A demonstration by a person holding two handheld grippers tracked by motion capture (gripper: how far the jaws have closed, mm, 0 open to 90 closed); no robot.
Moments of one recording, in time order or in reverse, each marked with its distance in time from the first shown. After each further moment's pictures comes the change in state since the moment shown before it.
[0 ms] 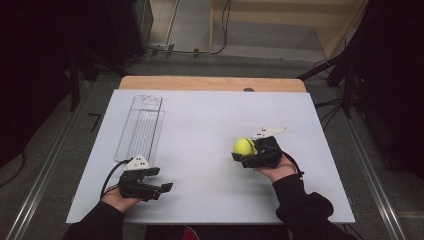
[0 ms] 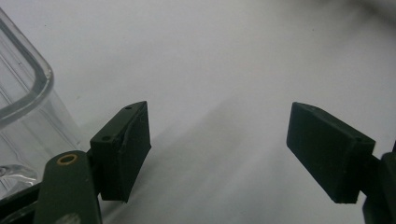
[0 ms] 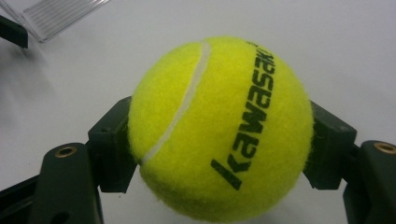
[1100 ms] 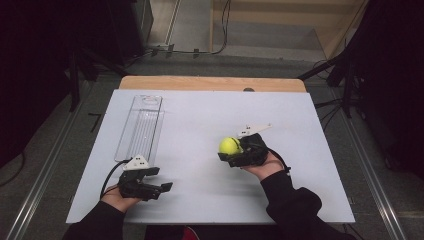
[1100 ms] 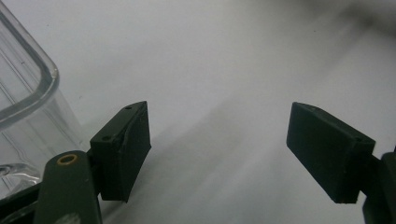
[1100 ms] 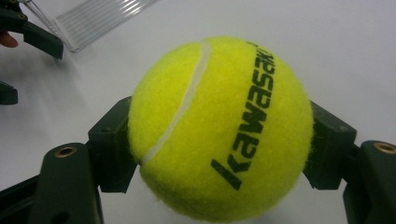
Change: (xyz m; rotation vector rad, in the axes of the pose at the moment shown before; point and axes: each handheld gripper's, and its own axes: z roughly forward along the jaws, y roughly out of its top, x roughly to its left) left arm 0.001 0.000 0.000 0.000 0.006 -0.003; right arm 0.023 0.023 0.020 0.010 0.070 -0.046
